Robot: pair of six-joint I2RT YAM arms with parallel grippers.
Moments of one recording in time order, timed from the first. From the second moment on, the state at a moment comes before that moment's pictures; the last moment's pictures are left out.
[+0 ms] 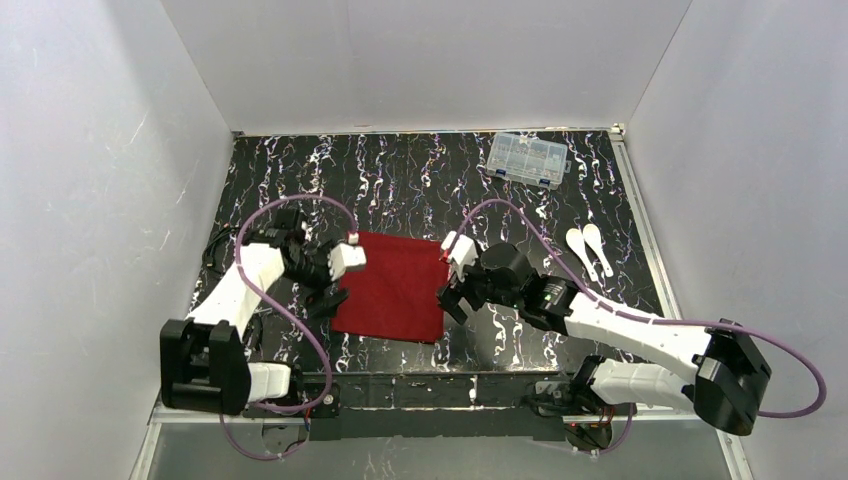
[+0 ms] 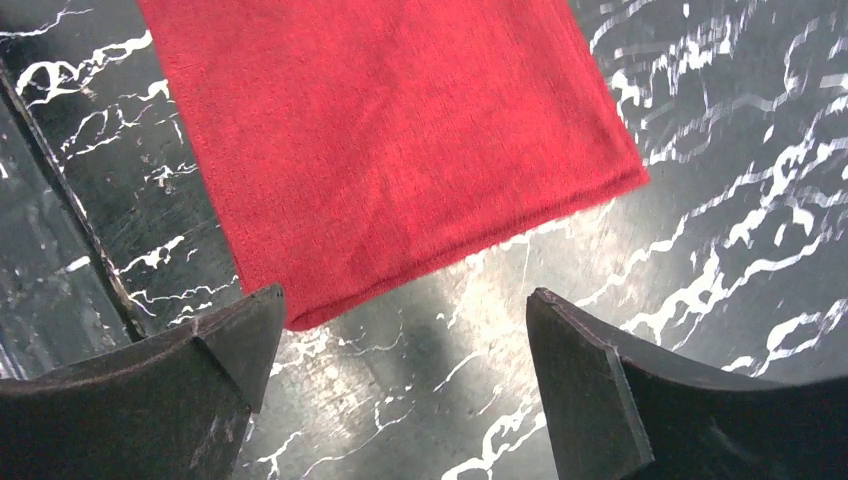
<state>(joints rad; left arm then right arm) -0.11 1.32 0.92 -1.00 0.50 1.07 0.98 1.10 0.67 -0.12 -0.05 -0.05</state>
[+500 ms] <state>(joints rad) -0.12 1.11 0.62 -0.94 0.54 1.50 1.12 1.35 0.81 -0.24 0.07 -0.20</state>
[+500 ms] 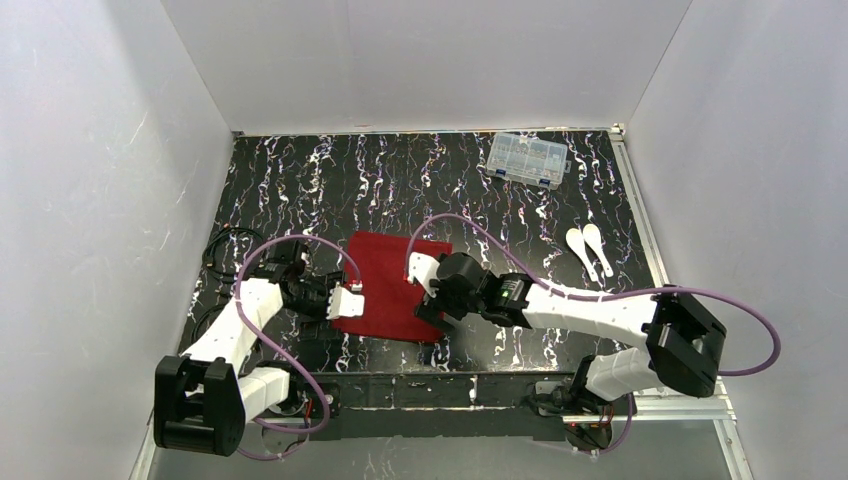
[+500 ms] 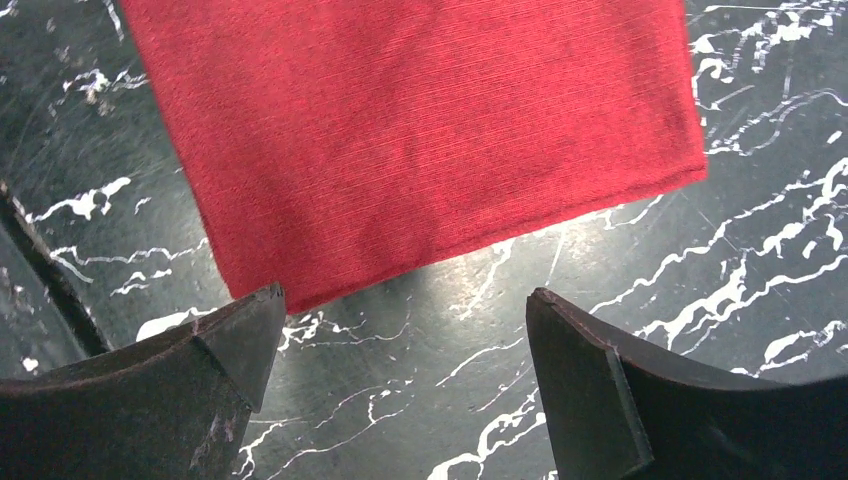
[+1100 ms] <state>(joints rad) -0.15 1.09 0.54 -0.94 0.56 1.85 1.21 1.26 0.67 -0.16 0.11 -0.28</state>
